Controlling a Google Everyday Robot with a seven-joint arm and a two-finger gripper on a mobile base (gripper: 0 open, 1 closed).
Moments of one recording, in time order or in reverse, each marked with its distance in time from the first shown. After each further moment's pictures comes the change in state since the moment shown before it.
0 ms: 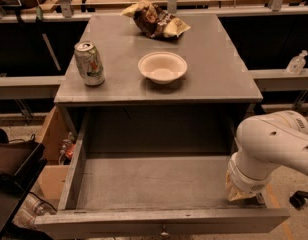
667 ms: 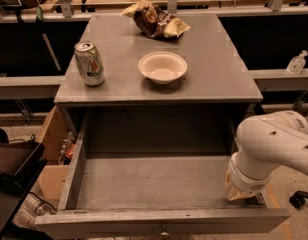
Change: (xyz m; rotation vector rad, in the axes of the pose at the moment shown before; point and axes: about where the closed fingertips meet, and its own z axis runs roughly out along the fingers) arm 0.000 -0.001 0.001 -0.002 -0.002 0.000
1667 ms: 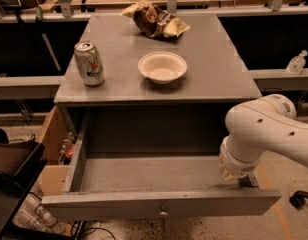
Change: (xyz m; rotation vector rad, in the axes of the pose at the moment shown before) arm -0.001 -0.049 -0.020 0.099 0.063 -0.041
